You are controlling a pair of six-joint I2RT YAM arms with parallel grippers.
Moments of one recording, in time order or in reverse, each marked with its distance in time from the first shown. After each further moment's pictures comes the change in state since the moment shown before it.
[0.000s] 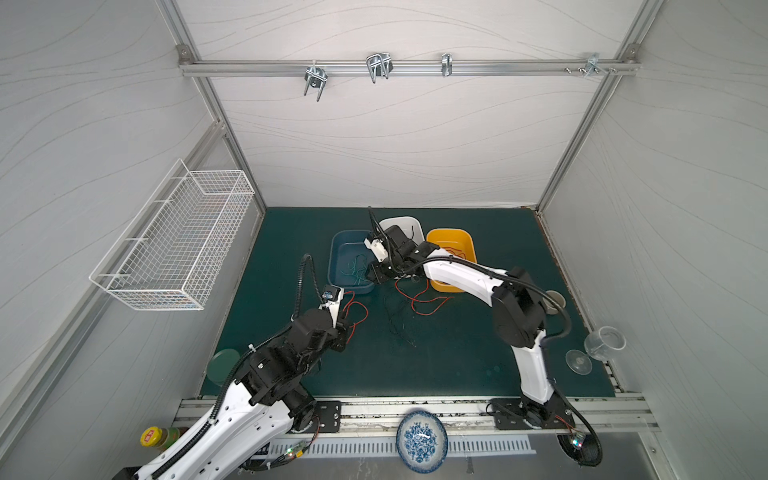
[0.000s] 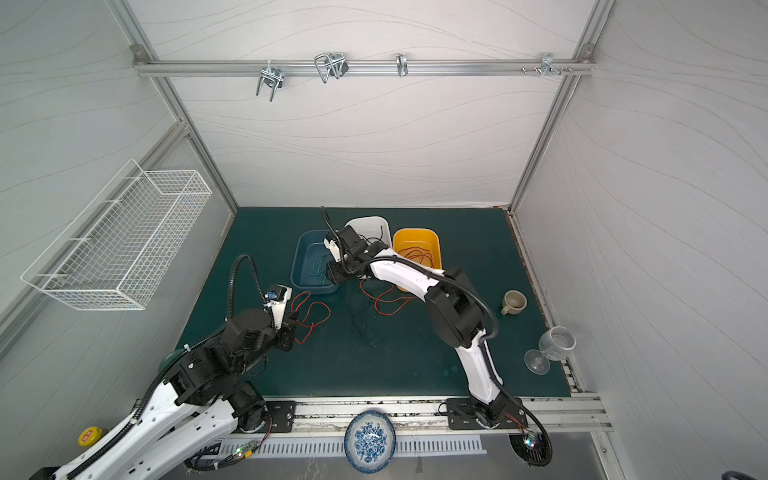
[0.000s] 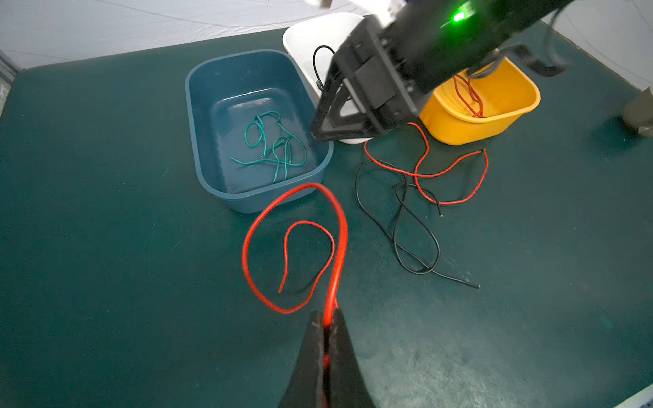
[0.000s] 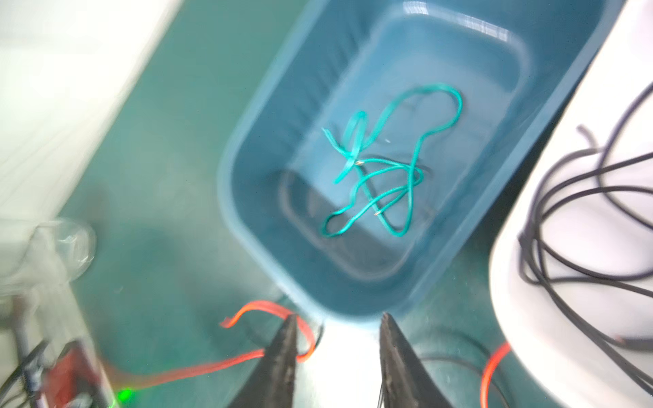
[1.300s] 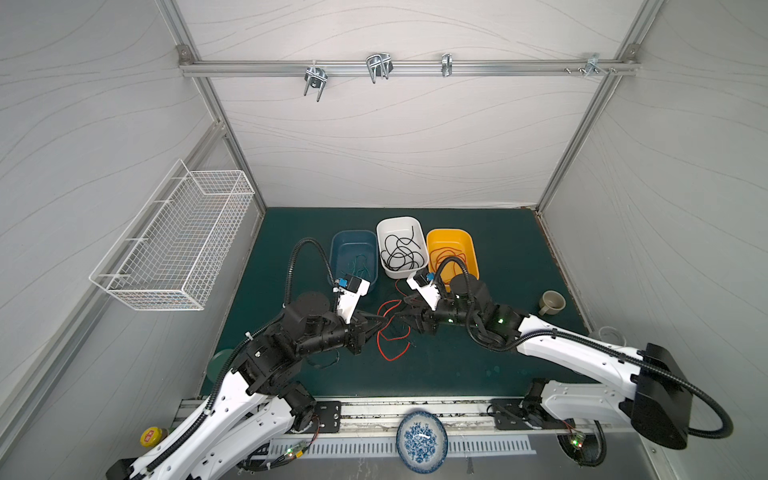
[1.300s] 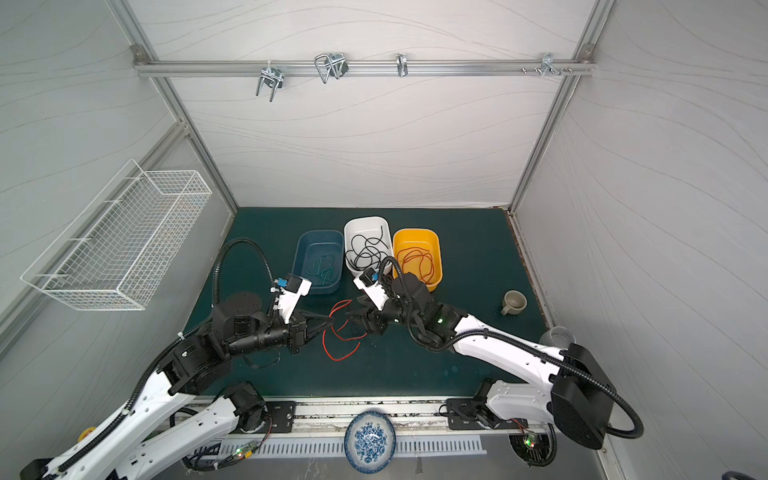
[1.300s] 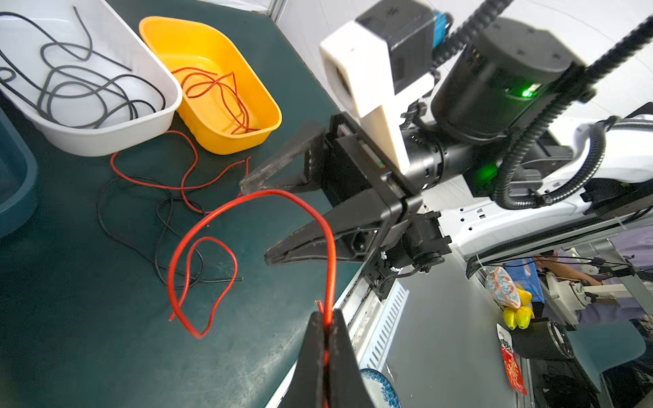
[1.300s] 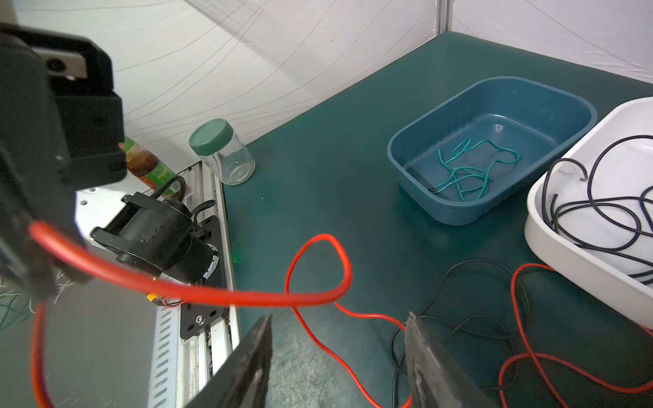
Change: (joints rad) left arm 0.000 0.121 0.177 0.138 0.686 -0.230; right arm 0.091 -0.828 -0.908 0.497 -0.099 -0.156
